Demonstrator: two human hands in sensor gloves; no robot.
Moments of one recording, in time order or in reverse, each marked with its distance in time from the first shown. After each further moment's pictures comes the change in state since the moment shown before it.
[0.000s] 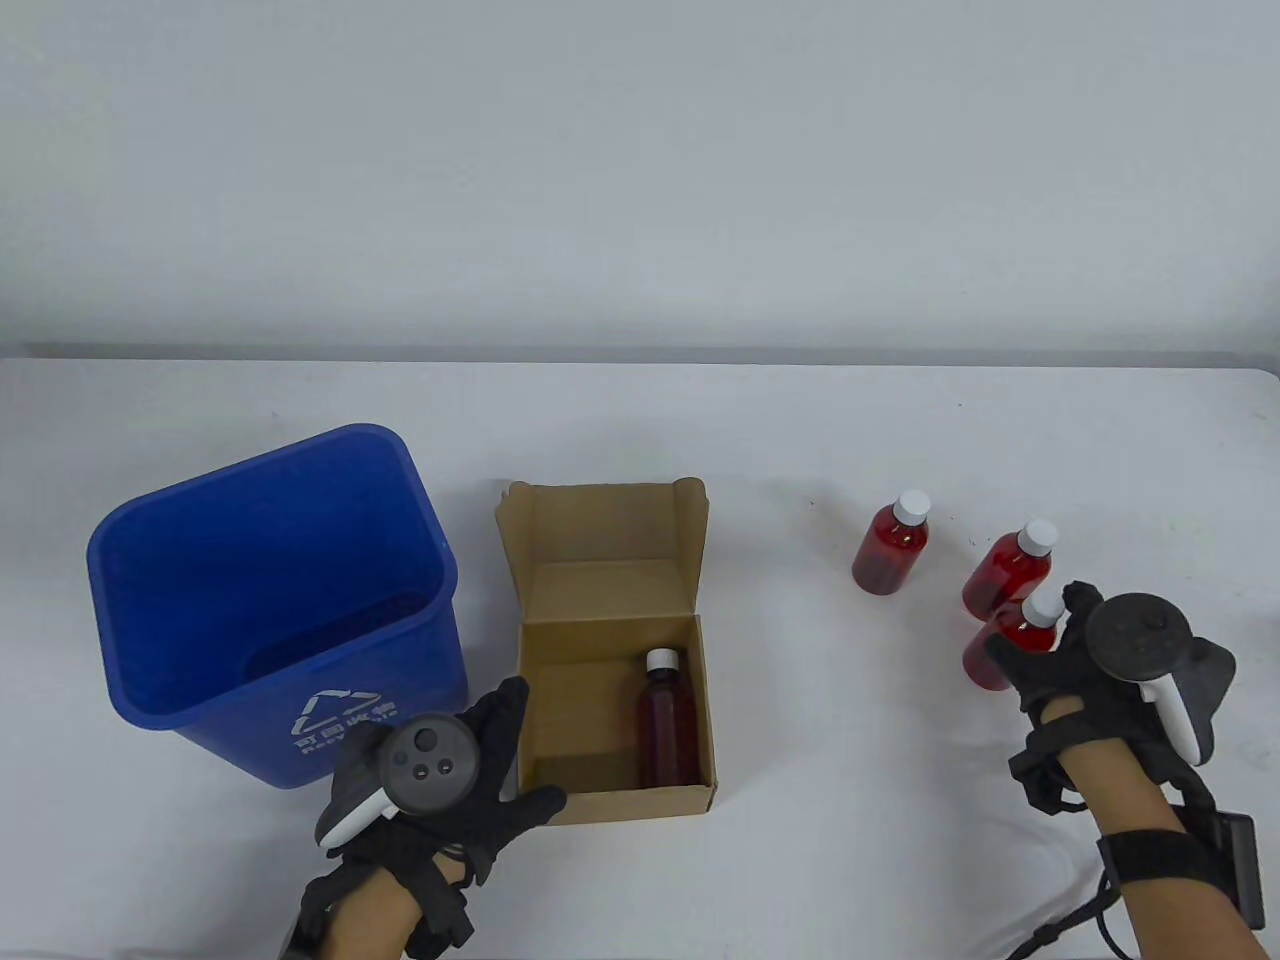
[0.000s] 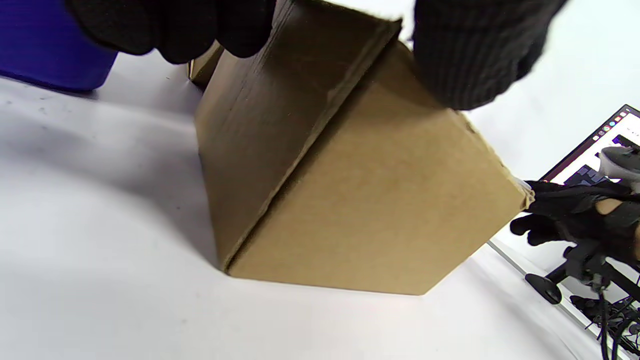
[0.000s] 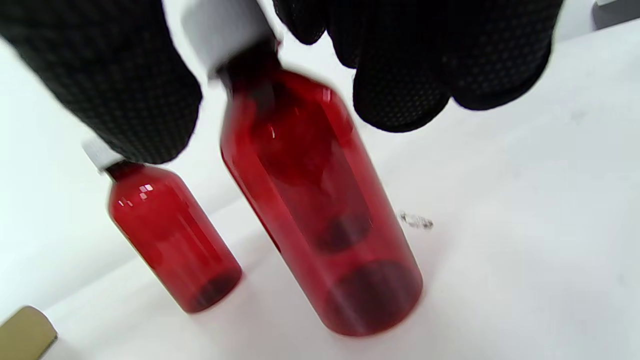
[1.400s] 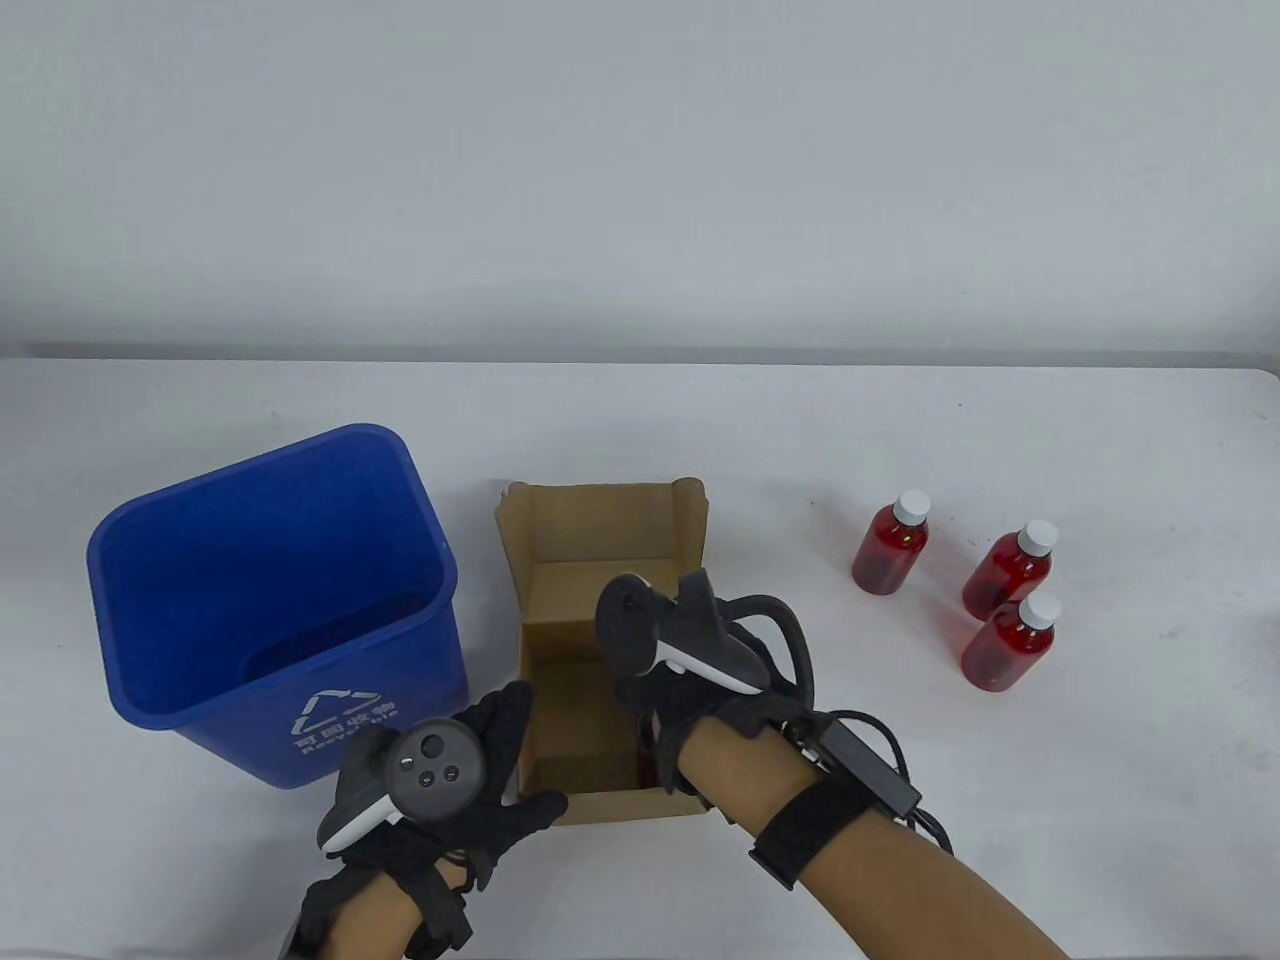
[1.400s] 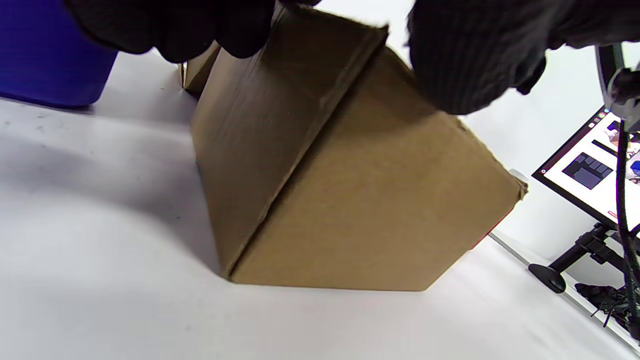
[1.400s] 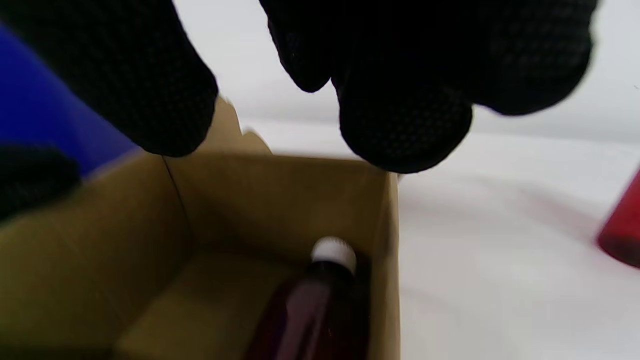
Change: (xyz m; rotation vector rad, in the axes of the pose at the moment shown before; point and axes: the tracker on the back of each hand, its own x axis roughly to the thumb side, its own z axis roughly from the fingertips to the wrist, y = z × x) left_hand 0.004 -0.001 0.001 0.004 -0.013 -0.050; right_hand 0.321 0.123 0.108 0.401 -0.459 0.587
